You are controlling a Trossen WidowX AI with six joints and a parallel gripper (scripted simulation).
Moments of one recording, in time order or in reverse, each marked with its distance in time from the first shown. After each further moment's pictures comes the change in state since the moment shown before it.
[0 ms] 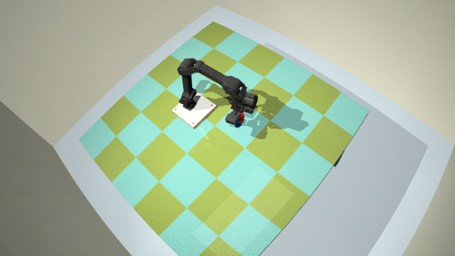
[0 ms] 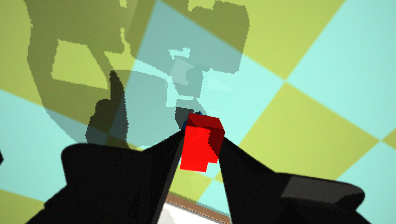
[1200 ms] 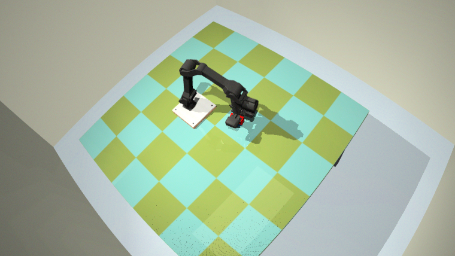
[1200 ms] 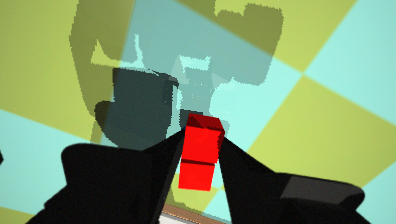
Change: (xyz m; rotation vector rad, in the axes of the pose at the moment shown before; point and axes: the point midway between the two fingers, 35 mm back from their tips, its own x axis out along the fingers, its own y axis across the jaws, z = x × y) arm 0.027 -0.001 -0.001 0.052 0.023 0.011
